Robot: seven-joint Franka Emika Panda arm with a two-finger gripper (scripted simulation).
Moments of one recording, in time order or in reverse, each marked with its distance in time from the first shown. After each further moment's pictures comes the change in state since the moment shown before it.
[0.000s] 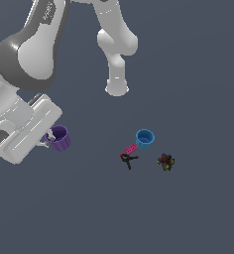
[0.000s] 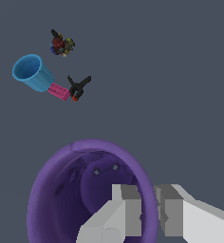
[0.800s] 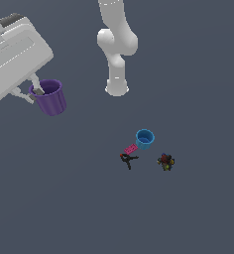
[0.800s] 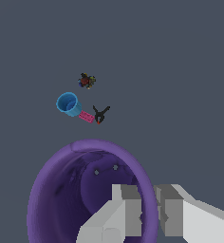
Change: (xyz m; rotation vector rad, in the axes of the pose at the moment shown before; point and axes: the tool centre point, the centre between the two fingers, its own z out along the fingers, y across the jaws) arm 0.072 -0.054 -0.155 -0.002 0.002 -0.002
